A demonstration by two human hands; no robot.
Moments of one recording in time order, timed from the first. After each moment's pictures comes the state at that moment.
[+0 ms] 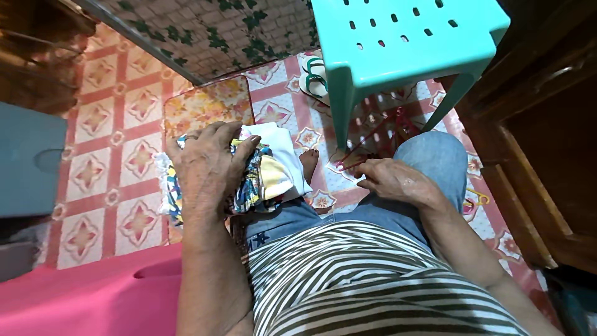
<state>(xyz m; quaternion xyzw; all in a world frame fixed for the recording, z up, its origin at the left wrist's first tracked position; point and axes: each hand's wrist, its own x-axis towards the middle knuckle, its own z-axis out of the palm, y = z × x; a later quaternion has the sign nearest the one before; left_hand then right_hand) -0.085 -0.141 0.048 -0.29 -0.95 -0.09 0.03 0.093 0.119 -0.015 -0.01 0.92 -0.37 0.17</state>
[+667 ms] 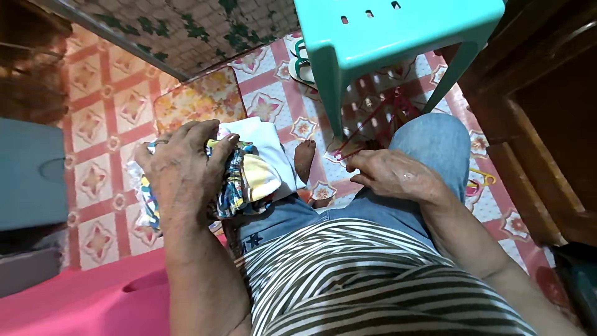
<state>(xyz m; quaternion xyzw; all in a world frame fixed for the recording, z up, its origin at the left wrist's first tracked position) -0.088 -0.143 0.046 -0.29 -0.95 -0.08 0.02 0.100 0.121 -0.015 -0.04 0.92 -0.36 0.13</state>
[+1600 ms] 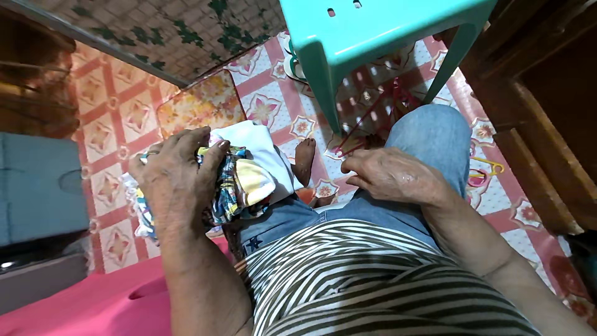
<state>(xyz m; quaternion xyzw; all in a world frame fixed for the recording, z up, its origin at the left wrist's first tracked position) -0.088 -0.142 0.048 -0.29 -0.95 -0.05 0.03 0.108 0.120 -0.017 -0.07 0.92 -0.38 0.07</state>
